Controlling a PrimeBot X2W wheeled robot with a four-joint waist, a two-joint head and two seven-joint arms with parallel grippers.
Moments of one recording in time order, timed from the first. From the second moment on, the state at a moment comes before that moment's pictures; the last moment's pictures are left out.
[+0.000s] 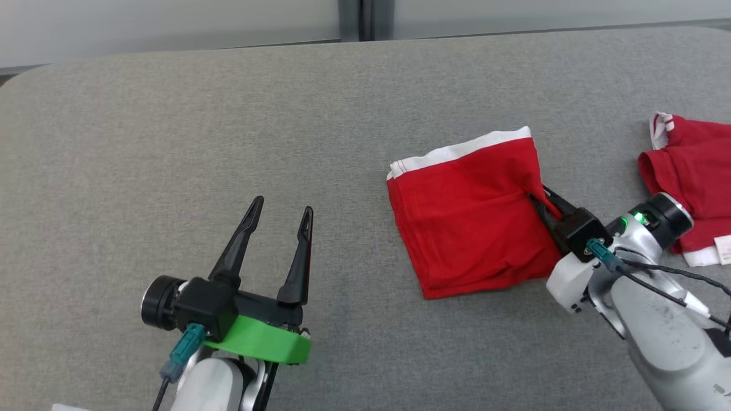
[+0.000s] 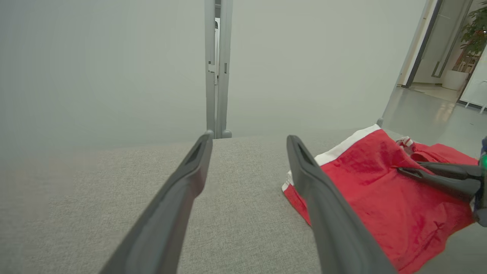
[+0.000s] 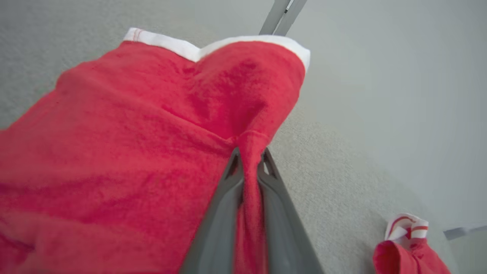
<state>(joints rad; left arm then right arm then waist) -0.16 0.05 -0.29 0.07 -0.20 -0.10 -0.26 -0.47 -0.30 0.34 0.60 -0.12 0.13 -0.26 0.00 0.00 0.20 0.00</state>
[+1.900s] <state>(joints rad) -0.28 0.09 -0.31 0.05 -0.13 -0.13 -0.26 -0.66 -0.55 0.00 0.60 -0.14 0.13 -0.22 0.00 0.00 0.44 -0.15</state>
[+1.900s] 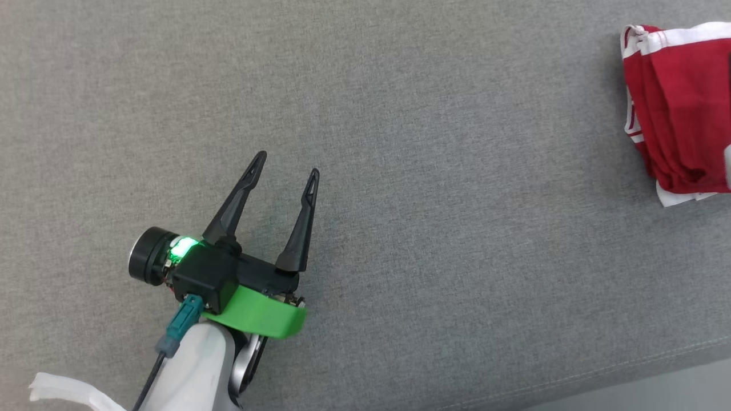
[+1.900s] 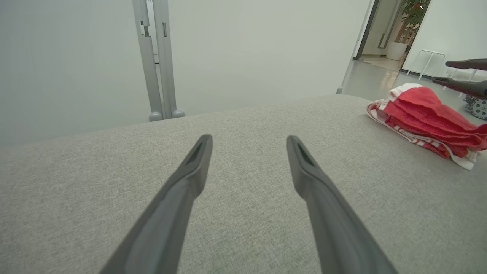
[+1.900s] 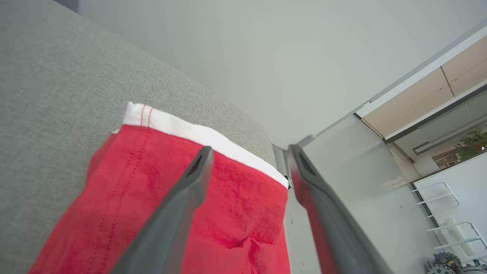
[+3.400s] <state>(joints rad) -0.05 0.05 -0.20 0.03 -0.21 -0.02 -0.26 -0.08 -0.05 0.03 0.03 0.14 0.13 -0.26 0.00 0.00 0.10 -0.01</state>
